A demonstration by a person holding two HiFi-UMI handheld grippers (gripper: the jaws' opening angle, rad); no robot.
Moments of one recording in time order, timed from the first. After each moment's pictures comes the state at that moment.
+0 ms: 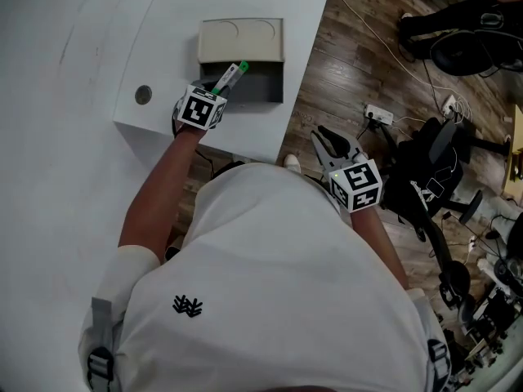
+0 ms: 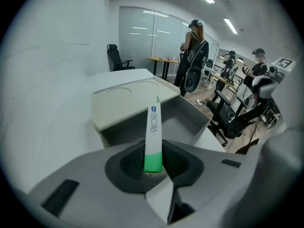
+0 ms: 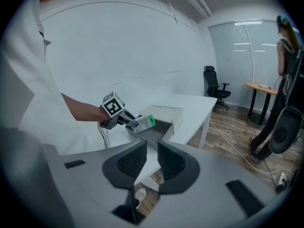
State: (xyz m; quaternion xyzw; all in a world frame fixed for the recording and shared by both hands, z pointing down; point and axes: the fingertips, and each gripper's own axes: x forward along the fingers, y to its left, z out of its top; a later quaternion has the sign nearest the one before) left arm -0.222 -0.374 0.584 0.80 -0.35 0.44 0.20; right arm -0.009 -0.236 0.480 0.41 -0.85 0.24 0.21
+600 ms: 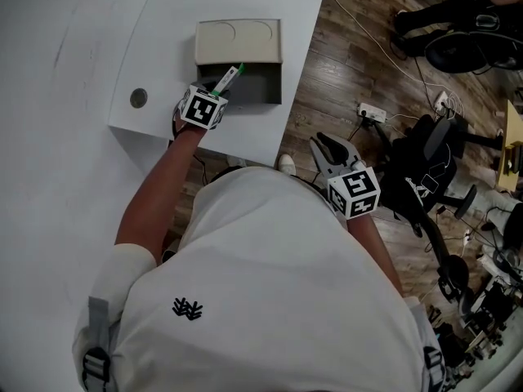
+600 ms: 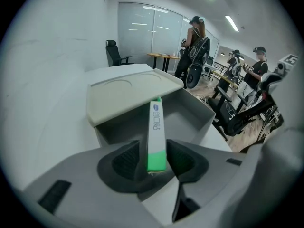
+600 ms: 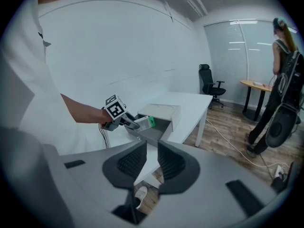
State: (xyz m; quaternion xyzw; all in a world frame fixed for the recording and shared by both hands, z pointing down) left arm -0.223 -0.373 0.606 0.80 -0.34 0.46 0.21; right arm -0.011 -0.219 0.478 0.44 -0.83 0.25 0.22
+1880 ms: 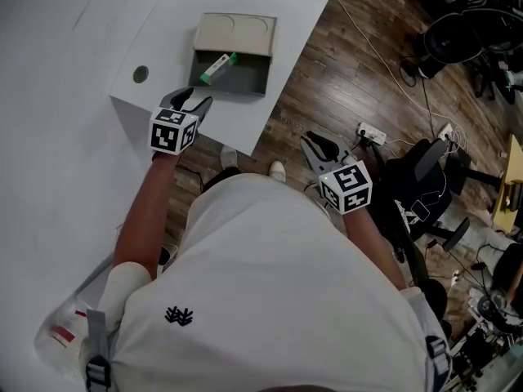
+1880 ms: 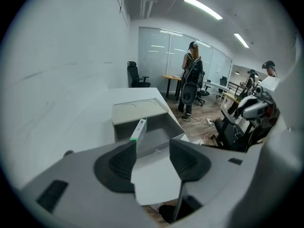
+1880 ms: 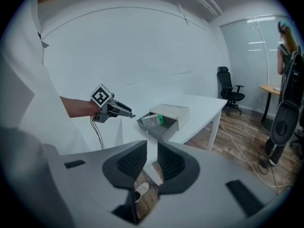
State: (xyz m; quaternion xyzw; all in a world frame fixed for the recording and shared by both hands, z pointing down) left arm -0.218 -0.292 0.511 0.79 -0.47 0.34 0.20; right arm 0.032 -0.199 0.489 0.33 -0.89 0.21 0.21
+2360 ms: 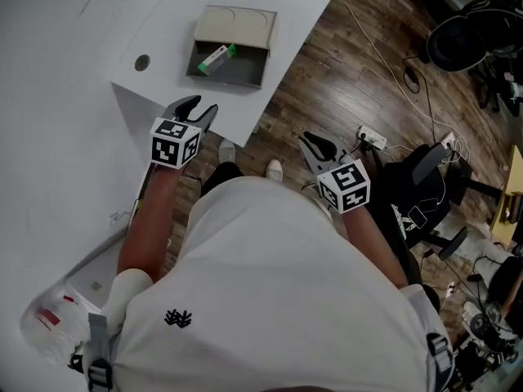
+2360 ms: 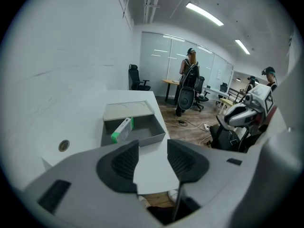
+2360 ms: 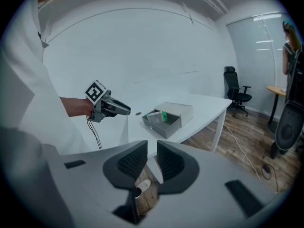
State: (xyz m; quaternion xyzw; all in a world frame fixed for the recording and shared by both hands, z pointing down) left arm -0.175 -0.239 0.493 0.80 -0.48 0.31 0.20; right arm 0.049 -0.181 0.496 0.30 -0.91 0.20 0.21
